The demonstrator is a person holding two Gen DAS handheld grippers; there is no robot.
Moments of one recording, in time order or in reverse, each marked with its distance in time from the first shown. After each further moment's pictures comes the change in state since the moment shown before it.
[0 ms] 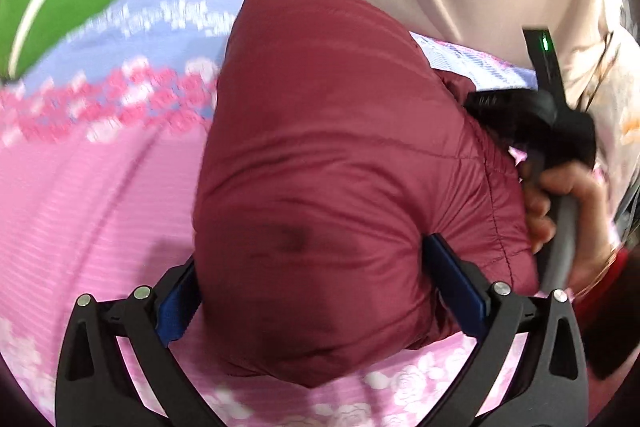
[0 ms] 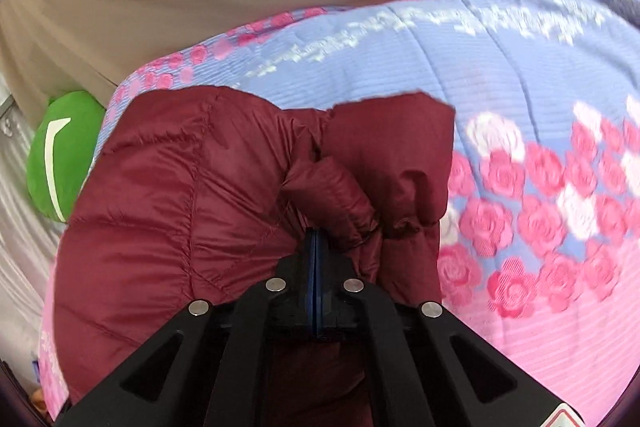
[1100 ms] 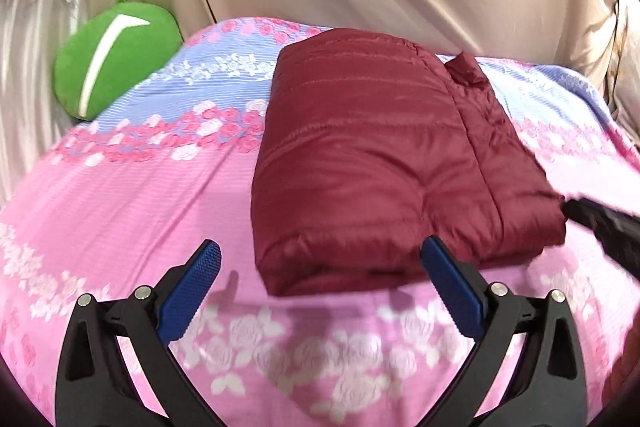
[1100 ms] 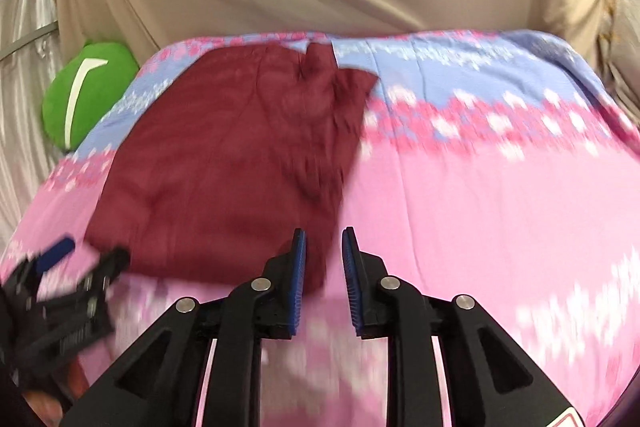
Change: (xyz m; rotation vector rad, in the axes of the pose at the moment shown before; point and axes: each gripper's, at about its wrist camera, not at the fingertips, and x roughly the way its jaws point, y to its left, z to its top) left arm -0.060 -0.041 -0.049 0.117 -0.180 0.293; right arm -0.165 0.016 -0.155 -0.166 -0.125 -0.162
